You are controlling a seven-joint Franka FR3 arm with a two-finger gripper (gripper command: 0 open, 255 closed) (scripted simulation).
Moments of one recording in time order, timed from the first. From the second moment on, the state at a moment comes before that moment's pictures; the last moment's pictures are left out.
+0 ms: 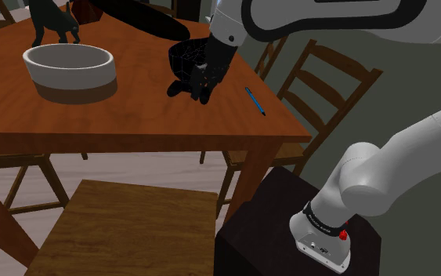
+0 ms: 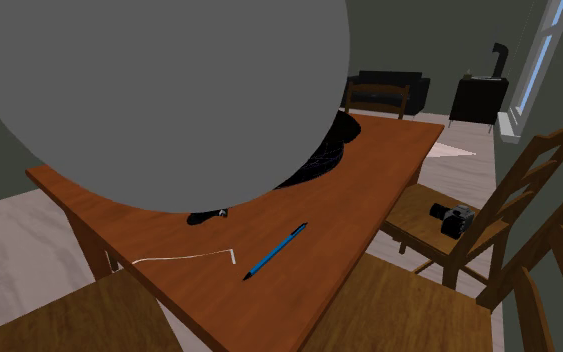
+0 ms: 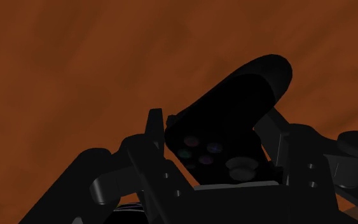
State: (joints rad) arm 0.12 -0.36 0.17 -2.17 0.12 2.04 0.16
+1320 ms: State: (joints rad) arm 0.11 -0.35 0.17 -2.01 0.11 1.88 0.17
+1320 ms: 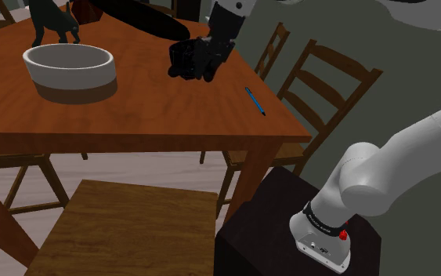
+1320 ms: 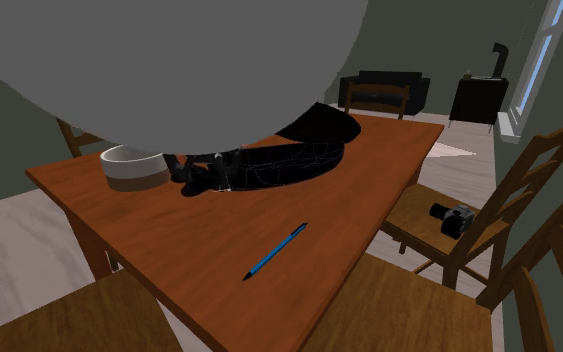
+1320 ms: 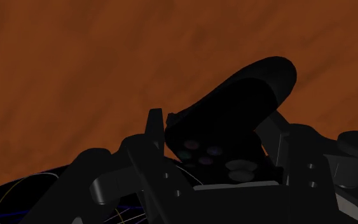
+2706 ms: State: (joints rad) arm 0.10 -0.26 0.16 -1.64 0.09 1.61 0.18
